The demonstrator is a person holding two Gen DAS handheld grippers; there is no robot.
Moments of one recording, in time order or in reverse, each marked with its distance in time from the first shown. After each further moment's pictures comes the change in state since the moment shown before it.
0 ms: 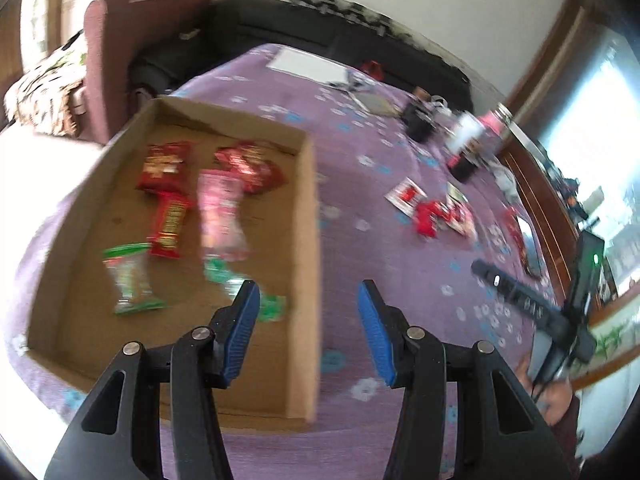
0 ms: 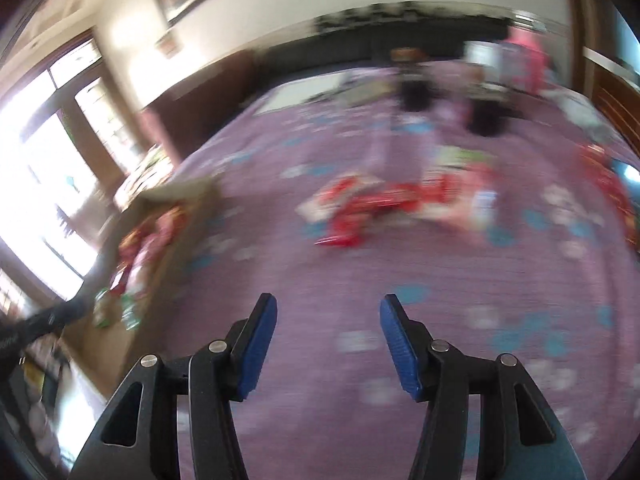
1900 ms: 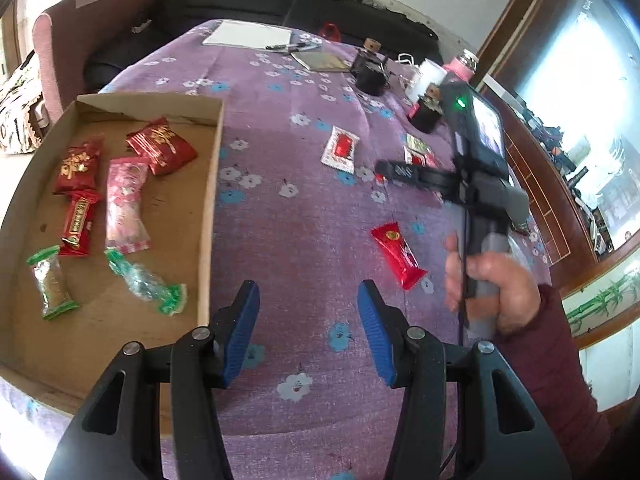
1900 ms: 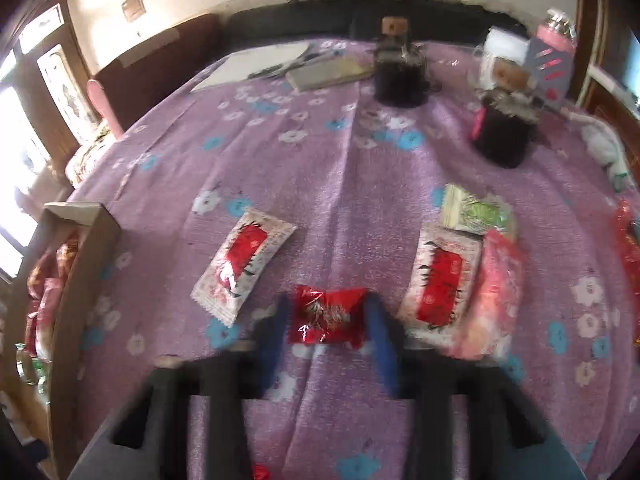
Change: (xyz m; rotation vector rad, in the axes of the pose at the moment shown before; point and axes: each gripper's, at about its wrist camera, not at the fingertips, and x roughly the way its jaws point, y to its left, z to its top) left arm 0.026 -0.055 -0.005 0.095 0.099 -0.048; right arm 0.110 0.014 0.060 -0.085 0.143 -0.125
